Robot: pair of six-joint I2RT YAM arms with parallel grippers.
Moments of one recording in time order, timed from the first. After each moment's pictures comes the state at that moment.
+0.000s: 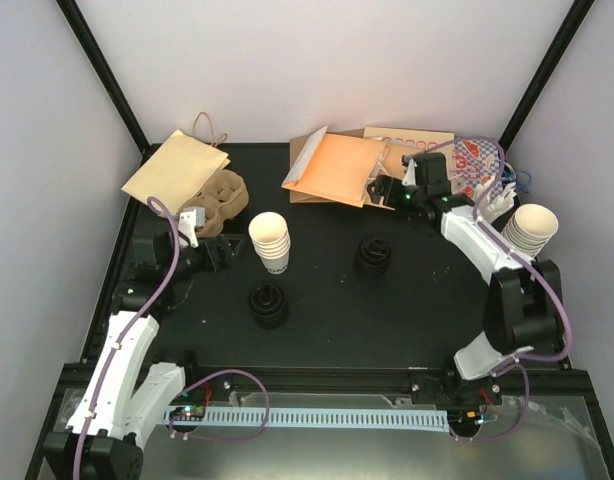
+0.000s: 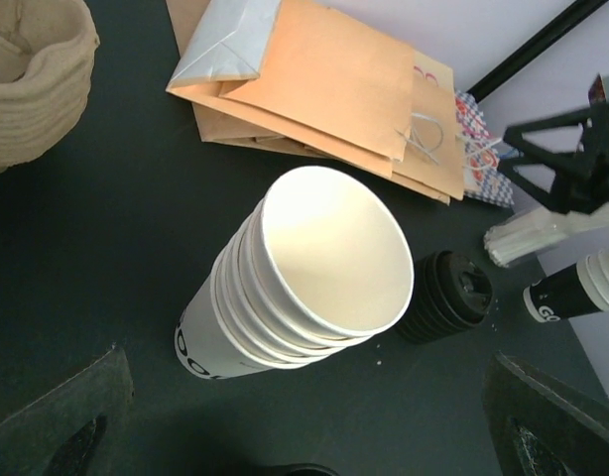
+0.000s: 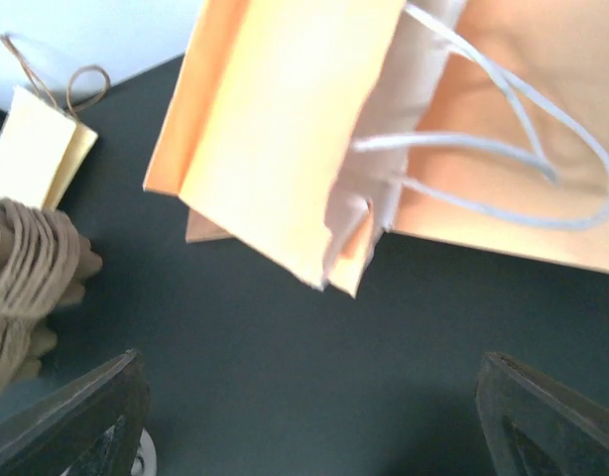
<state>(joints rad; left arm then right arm) -0.06 0.74 0.69 -0.44 0.54 -0.41 0.25 1.53 1.12 -0.30 -0.26 0.48</state>
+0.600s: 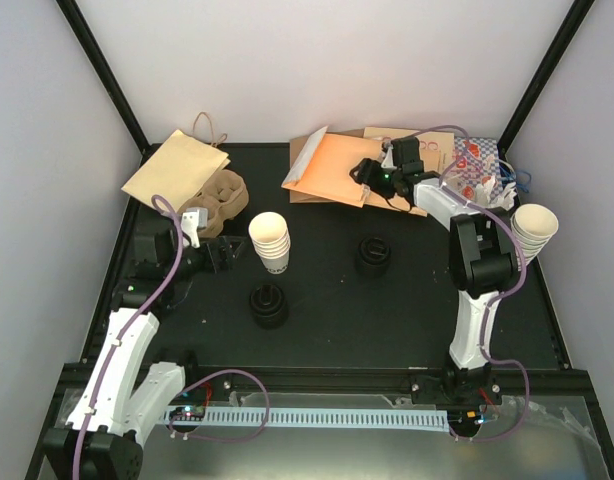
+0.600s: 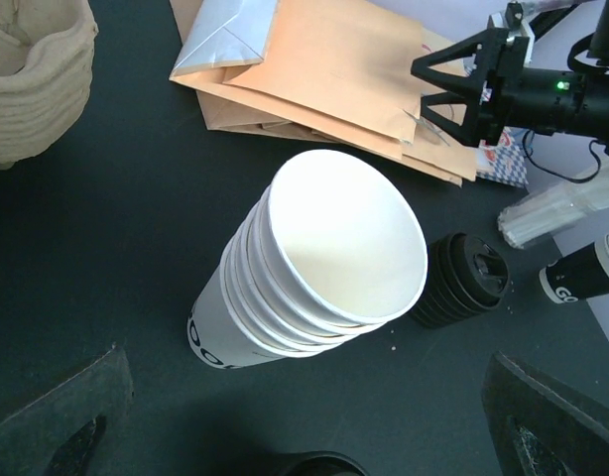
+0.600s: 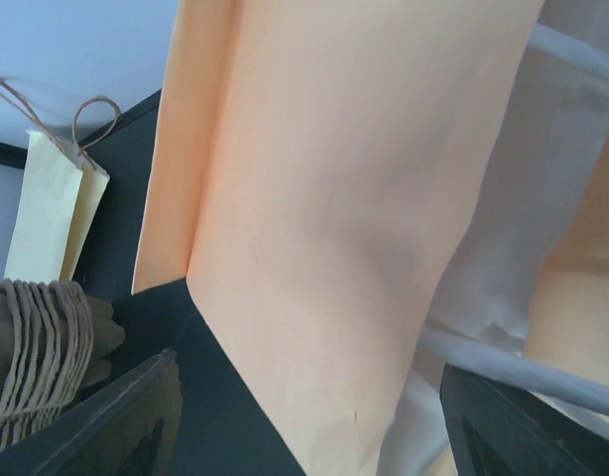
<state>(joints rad) -0.06 0.77 0.70 -0.48 0.54 -0.34 0.25 2.00 1.48 -0.19 -0.38 0.63</state>
